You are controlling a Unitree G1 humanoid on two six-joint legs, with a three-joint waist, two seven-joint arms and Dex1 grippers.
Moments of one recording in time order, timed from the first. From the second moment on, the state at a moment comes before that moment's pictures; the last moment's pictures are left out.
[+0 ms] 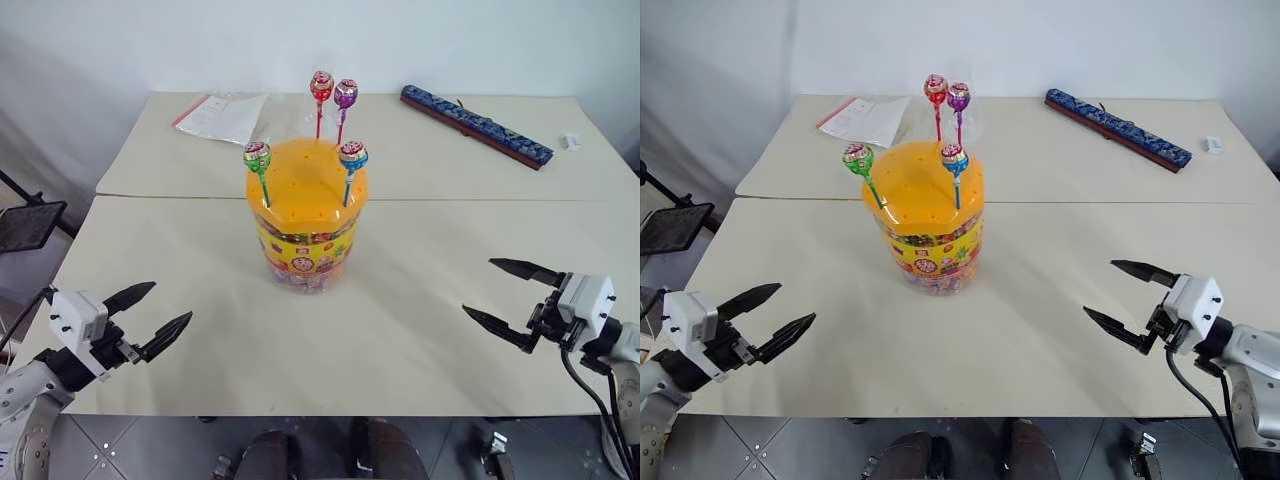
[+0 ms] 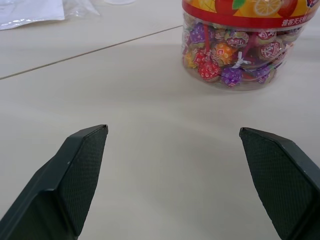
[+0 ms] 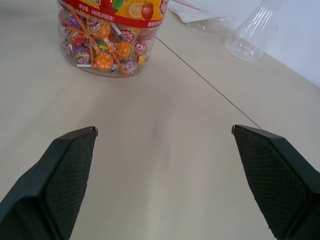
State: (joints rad) left arm 0.25 0.62 0.51 -0.27 -0.54 0.19 -0.81; right arm 0.01 -0.73 -0.36 -0.01 0.47 -0.19 1.15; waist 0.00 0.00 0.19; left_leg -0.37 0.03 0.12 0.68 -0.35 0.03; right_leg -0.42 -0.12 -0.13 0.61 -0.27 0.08
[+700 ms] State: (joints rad) left arm -0.51 0.71 0.30 -0.21 -0.97 0.55 -0.91; right arm -0.08 -0.65 -0.35 -0.47 0.86 0.07 1.01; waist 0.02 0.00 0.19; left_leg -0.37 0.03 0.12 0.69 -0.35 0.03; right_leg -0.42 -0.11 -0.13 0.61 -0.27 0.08
